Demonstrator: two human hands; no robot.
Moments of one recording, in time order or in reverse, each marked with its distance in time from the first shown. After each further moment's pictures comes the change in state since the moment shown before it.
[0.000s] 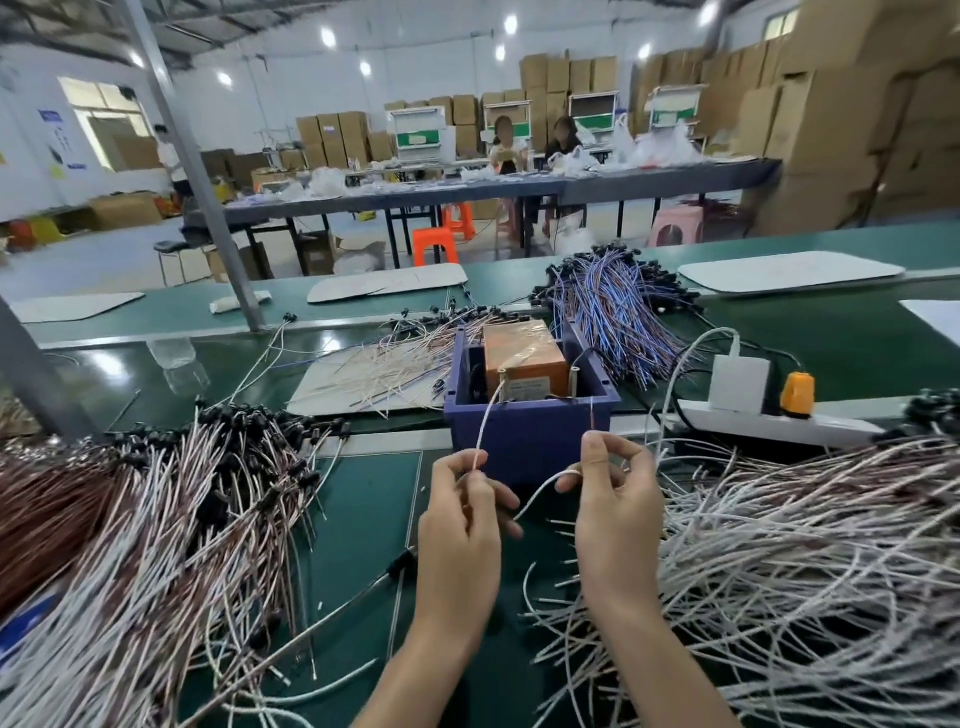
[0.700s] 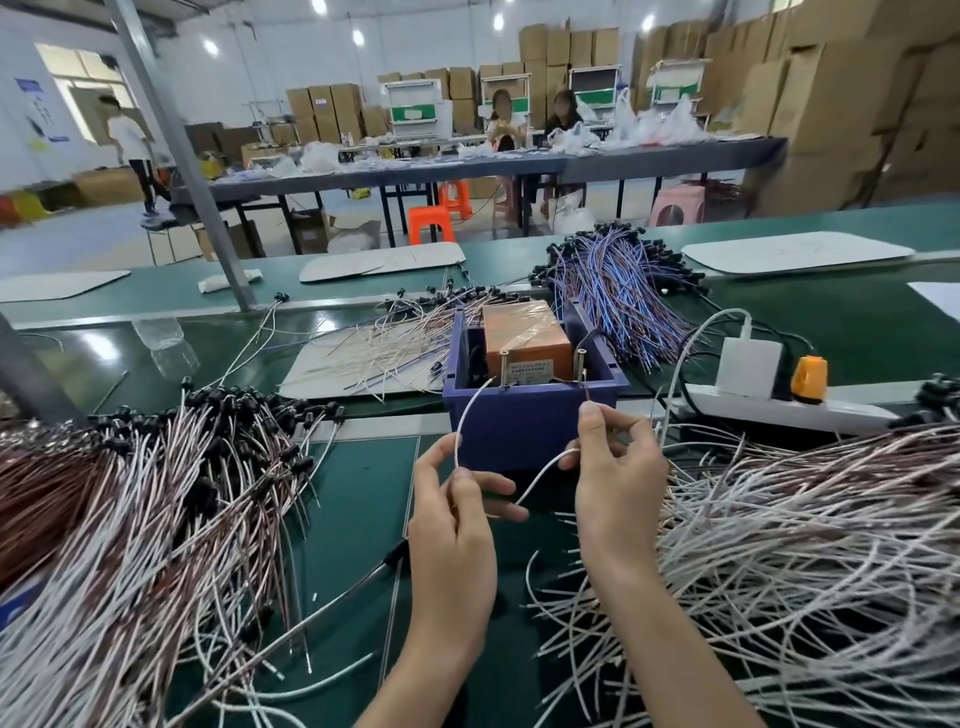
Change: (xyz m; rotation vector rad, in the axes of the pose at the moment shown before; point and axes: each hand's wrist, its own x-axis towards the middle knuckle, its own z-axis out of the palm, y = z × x) left_hand -0.005 -0.006 0.000 -0.155 0.028 -0.078; right_hand 0.018 0.004 0.010 -0.056 0.061 -0.007
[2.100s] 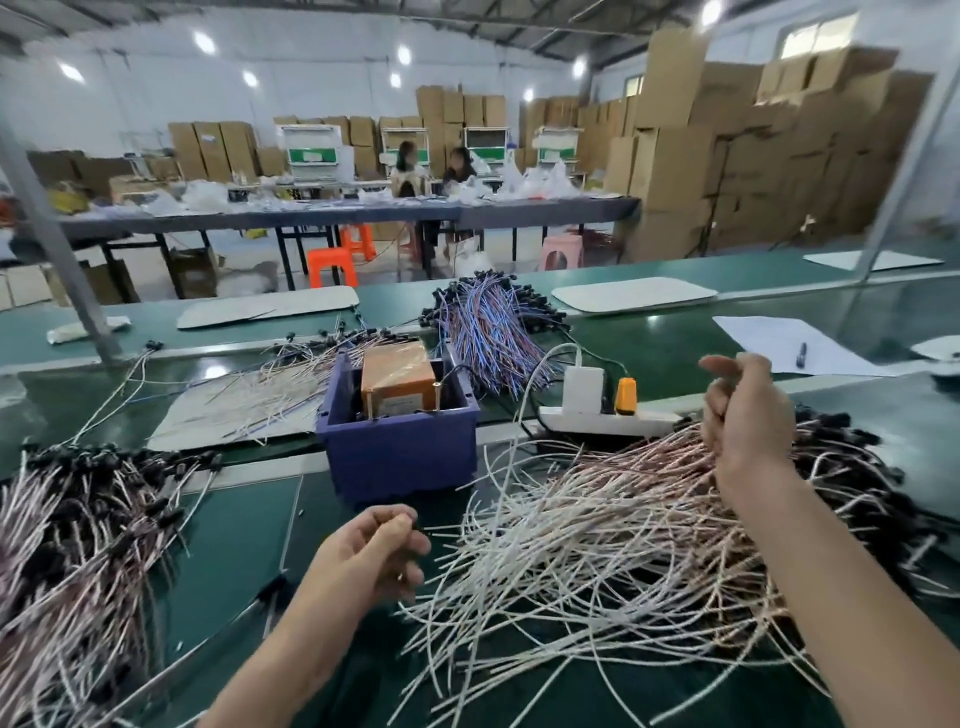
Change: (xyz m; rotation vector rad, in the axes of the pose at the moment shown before) left_hand -0.002 0.005 -0.006 -0.177 -0.424 -0.438; right_hand 0.098 -0.112 -0.187 0.059 0.227 0.016
